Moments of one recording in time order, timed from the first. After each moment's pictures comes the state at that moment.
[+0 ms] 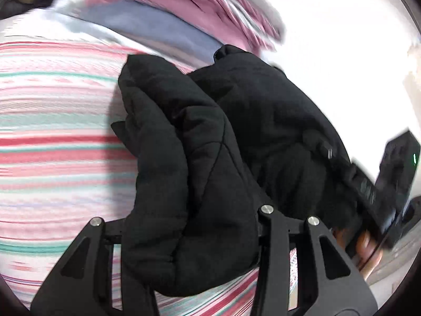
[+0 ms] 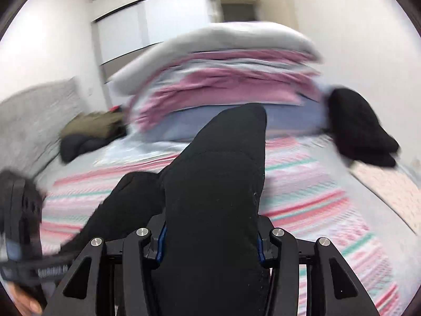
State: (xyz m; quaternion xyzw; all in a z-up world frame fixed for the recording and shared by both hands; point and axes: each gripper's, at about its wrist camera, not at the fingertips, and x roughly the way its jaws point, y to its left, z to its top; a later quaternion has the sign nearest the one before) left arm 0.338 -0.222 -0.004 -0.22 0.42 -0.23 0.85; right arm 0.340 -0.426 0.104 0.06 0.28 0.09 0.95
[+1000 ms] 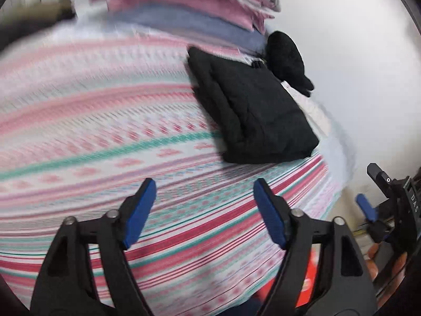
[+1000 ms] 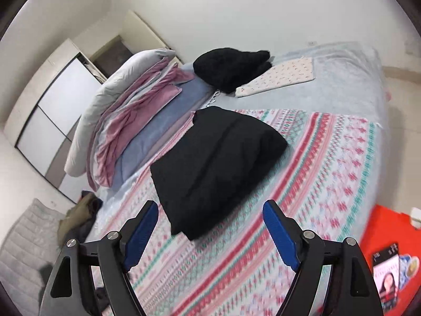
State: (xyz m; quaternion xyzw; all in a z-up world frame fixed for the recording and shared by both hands) left arm 0.159 -0.146 0.025 -0.10 0.43 -0.16 0.88; right arm 0.081 -0.456 0.069 0.35 0.25 -0.12 0.89
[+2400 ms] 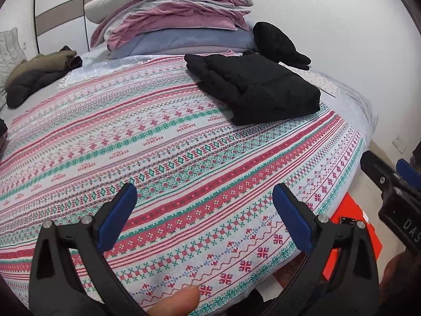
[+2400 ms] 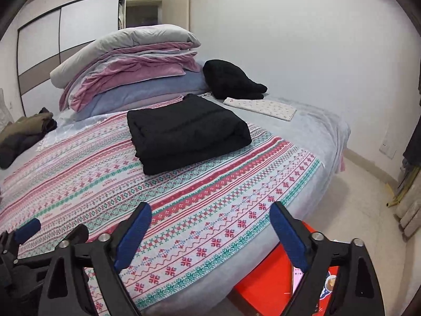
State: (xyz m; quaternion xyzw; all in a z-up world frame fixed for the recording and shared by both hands) left arm 0.079 -0.164 -0.006 0.02 0.37 -0.14 0.92; right arm 0.003 -0.343 0.039 0.07 0.29 -0.21 0.93
